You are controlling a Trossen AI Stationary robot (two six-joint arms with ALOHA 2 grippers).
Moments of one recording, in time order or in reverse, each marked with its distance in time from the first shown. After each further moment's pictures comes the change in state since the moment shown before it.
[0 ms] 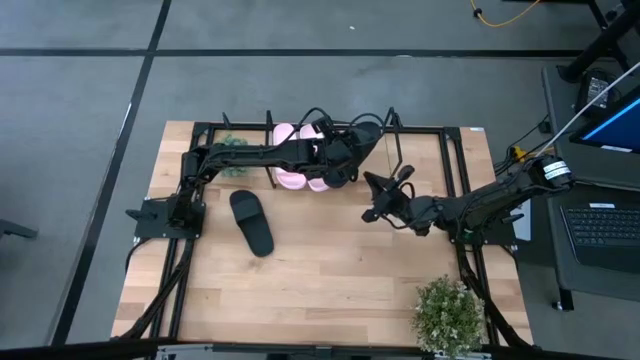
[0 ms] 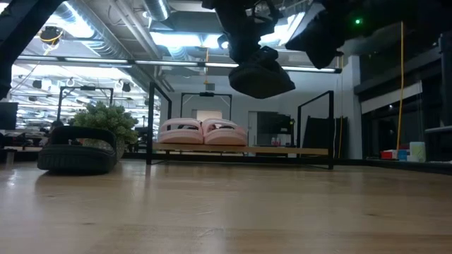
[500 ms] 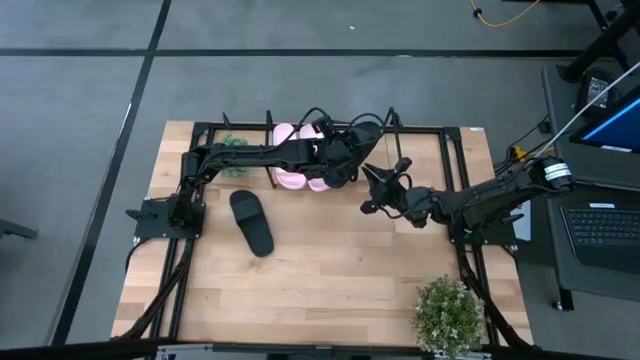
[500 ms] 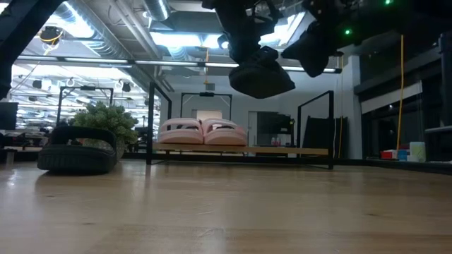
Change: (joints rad) left arm 0.000 0.000 0.000 0.002 0.000 -0.001; right arm -0.099 0.000 -0.005 -0.019 -0.081 0.000
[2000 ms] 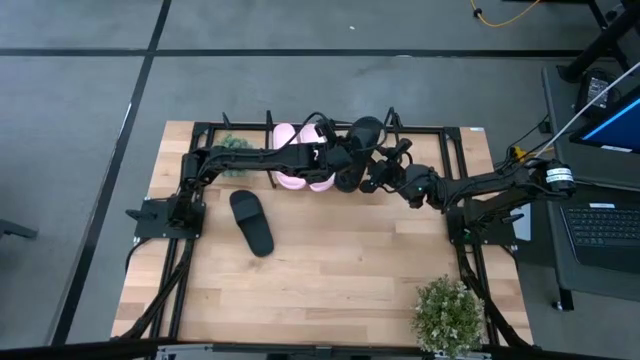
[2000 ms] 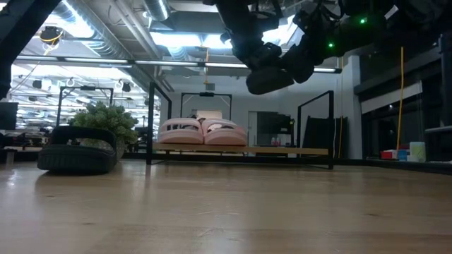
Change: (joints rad) left arm -0.040 0.000 0.000 0.016 0.009 0.032; right arm -0.237 0.000 -0.001 0.046 -0.174 0.000
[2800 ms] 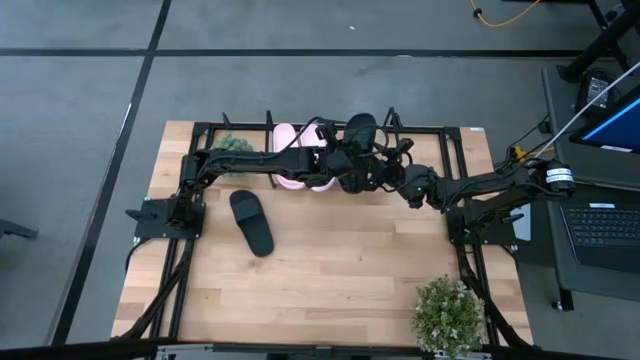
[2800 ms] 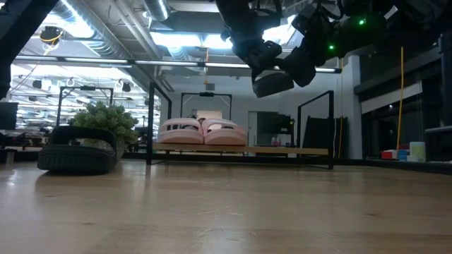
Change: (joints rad) left arm -0.028 -0.002 0.000 -0.023 -0.001 0.003; right arm -0.009 0.000 0.000 -0.012 0.054 -0.051
